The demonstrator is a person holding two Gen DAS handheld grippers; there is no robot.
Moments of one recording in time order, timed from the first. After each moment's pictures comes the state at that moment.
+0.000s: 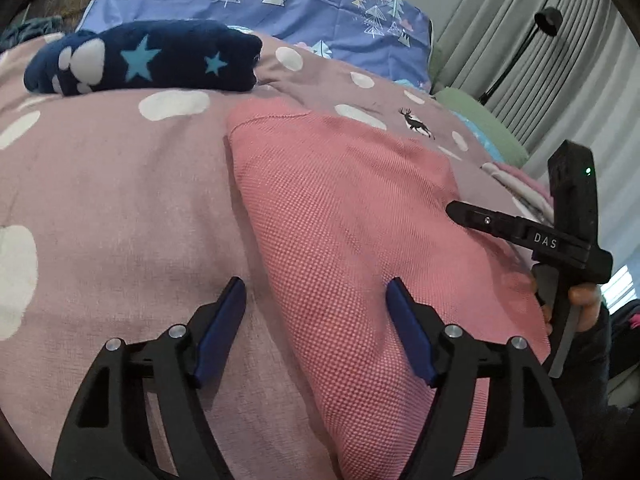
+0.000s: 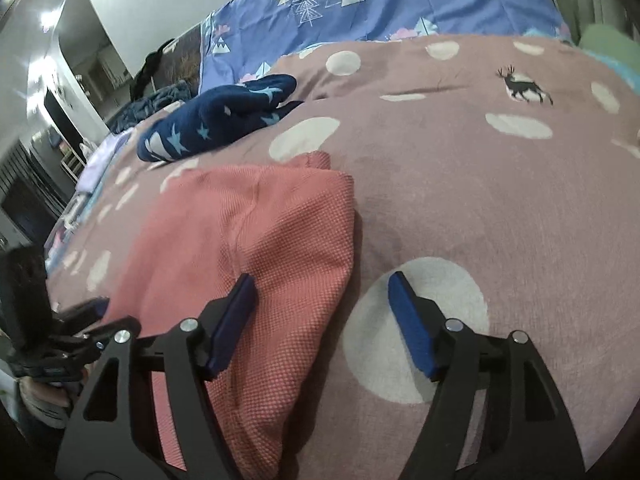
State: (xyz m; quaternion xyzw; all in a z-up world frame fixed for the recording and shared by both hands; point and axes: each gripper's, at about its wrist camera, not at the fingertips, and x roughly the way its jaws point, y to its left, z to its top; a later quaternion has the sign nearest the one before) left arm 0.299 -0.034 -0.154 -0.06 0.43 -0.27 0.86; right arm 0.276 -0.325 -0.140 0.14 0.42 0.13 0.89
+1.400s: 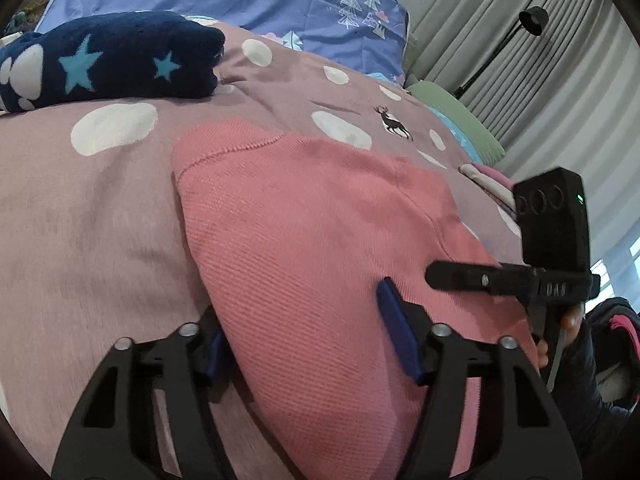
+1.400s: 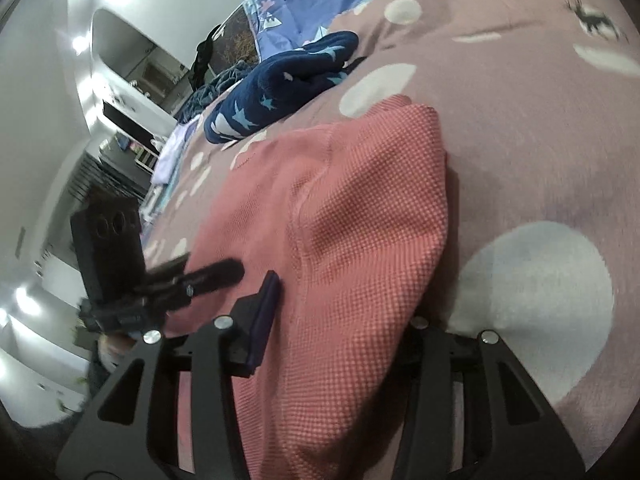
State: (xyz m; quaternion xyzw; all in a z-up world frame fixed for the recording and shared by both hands) left arm 0.353 -0.054 -0.157 -0.08 0.44 -0.34 0.83; right arm 0.296 -0.315 -0.156 0.22 0.45 0.27 0.82
